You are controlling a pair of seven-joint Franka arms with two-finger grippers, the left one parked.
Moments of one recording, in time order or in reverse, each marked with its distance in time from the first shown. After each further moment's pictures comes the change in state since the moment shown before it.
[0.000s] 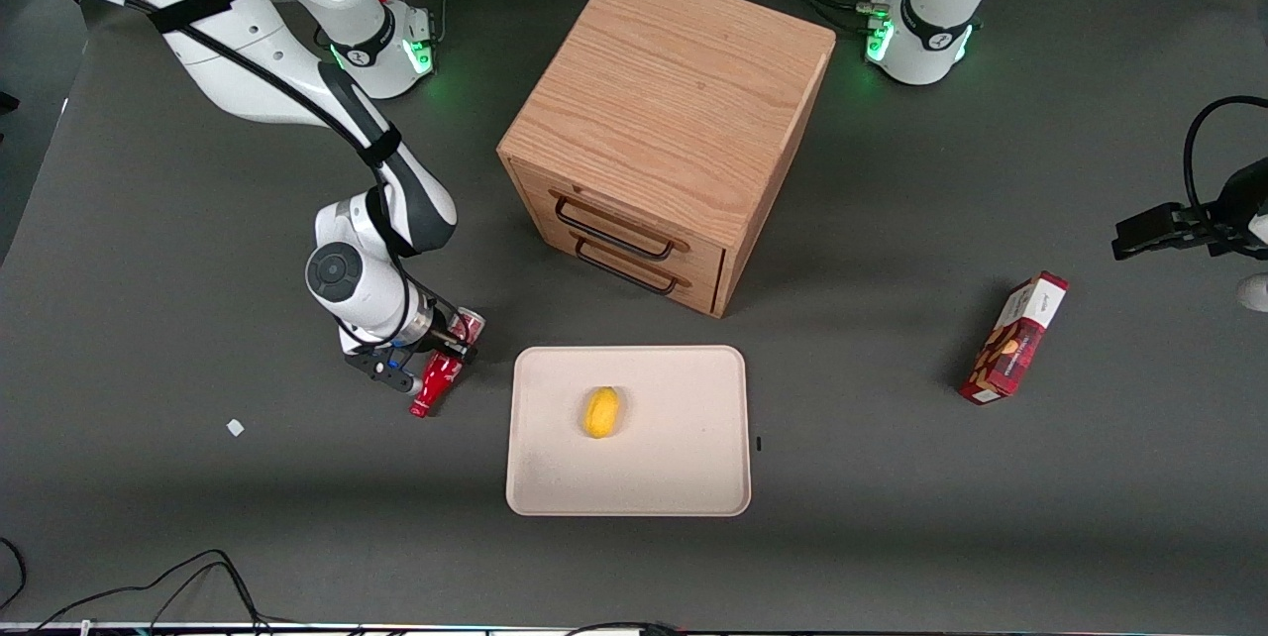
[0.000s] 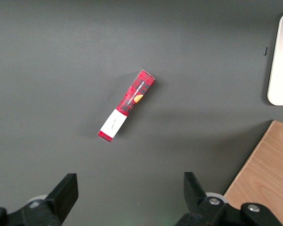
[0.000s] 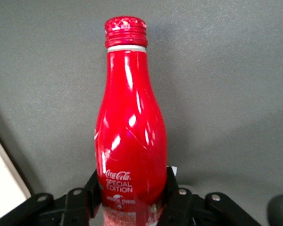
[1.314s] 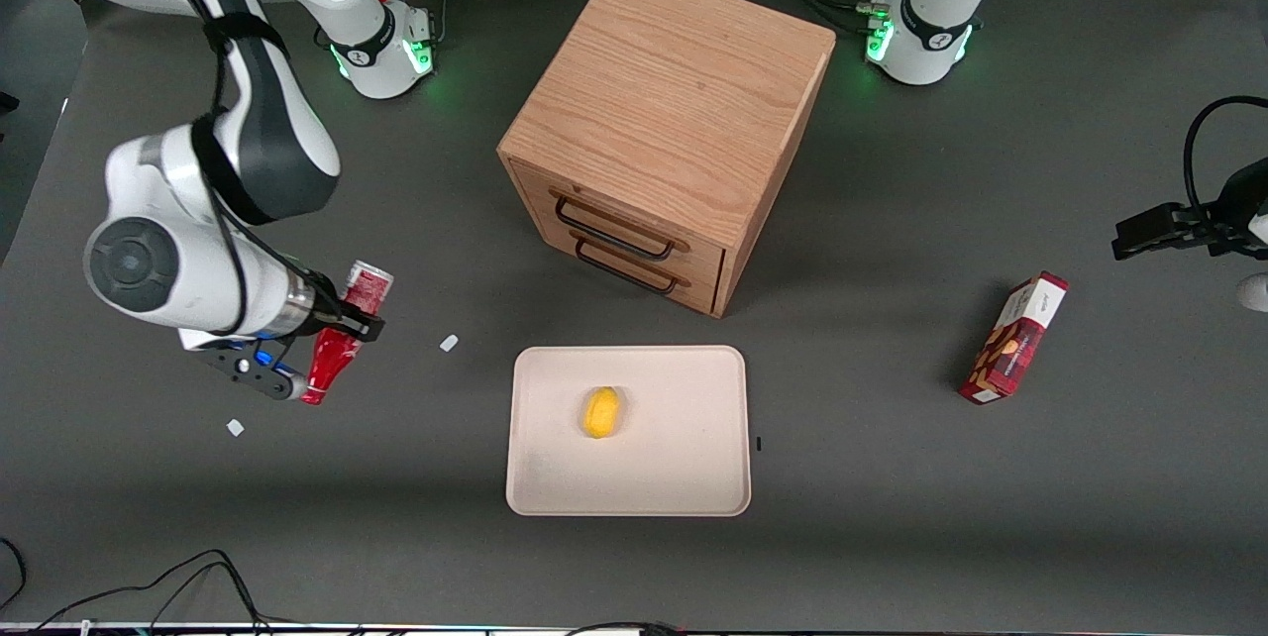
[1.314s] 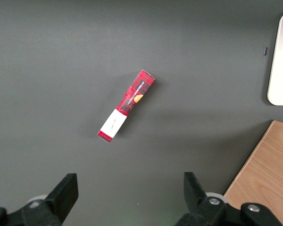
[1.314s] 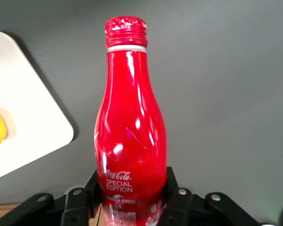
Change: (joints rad) arm -0.043 -0.178 -0.007 0.550 -0.005 -0.959 -0.046
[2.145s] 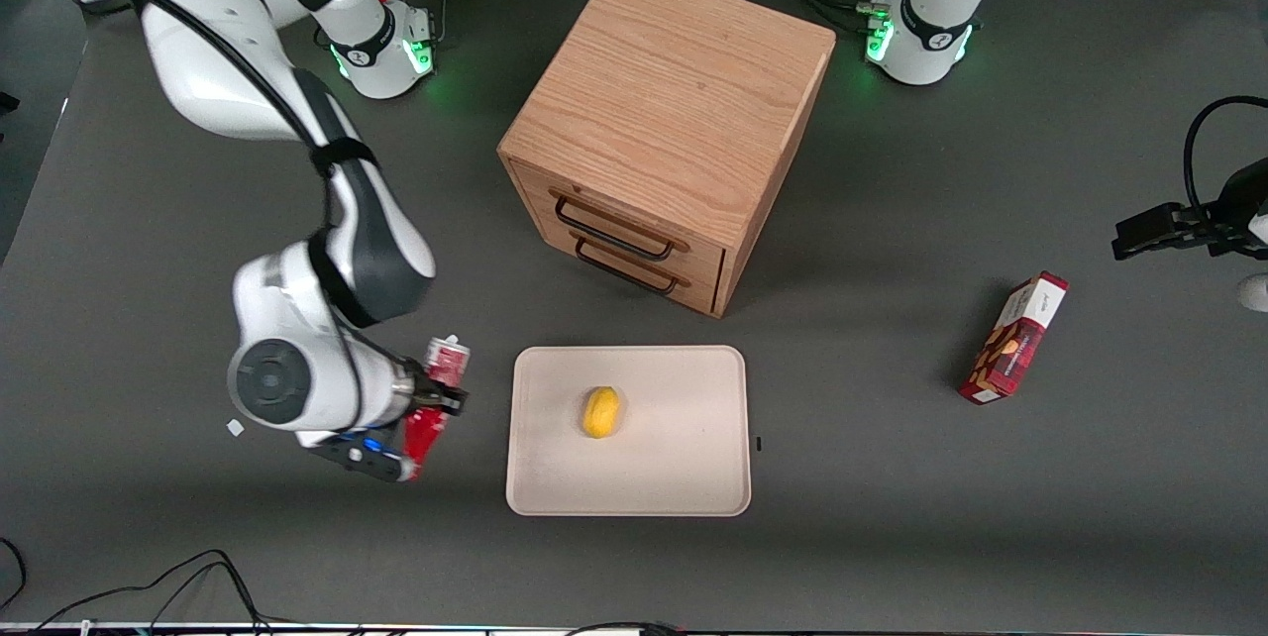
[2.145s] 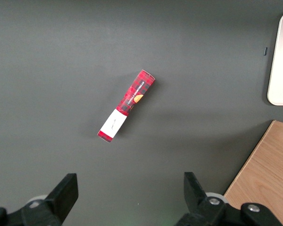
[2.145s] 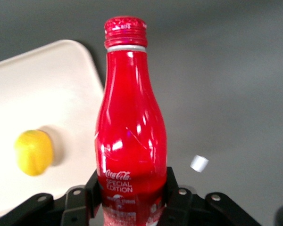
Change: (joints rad) arm 0.137 0.474 -0.006 0.436 0.001 0.133 -0.073
